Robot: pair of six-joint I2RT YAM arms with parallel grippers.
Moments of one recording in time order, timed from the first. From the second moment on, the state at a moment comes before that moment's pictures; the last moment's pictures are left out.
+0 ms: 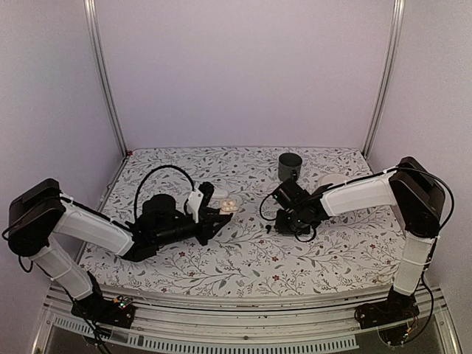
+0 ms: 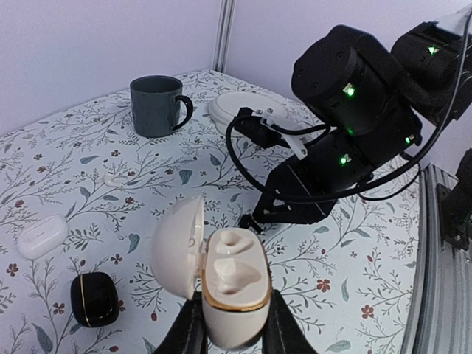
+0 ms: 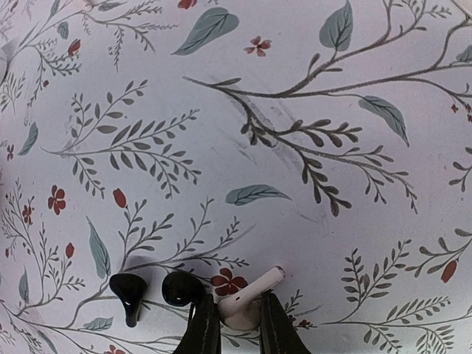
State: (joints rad) left arm -0.90 1.55 0.52 0.82 0.07 -0.15; right arm 0.82 1.89 1.10 -0.33 0.25 0.83
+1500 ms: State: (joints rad) left arm -0.92 1.72 0.46 1.21 0.17 0.13; right arm 0.72 1.53 0.97 -0.22 -0.60 0.37
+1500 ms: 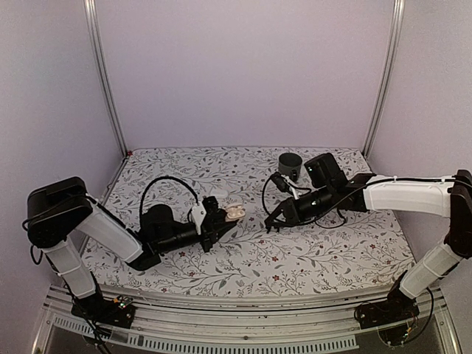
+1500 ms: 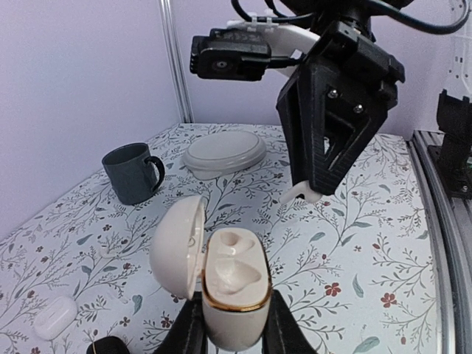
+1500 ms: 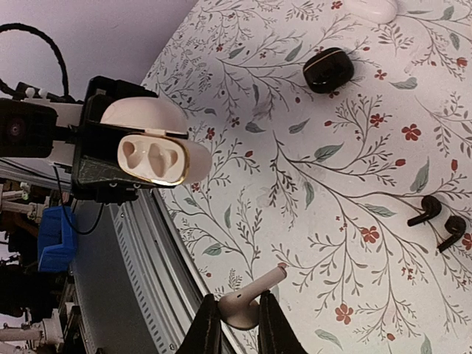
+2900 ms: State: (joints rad) left arm -0.92 1.89 0.50 1.49 0.30 0.26; right arm 0.71 1.63 1.09 -0.12 -1.03 0.61
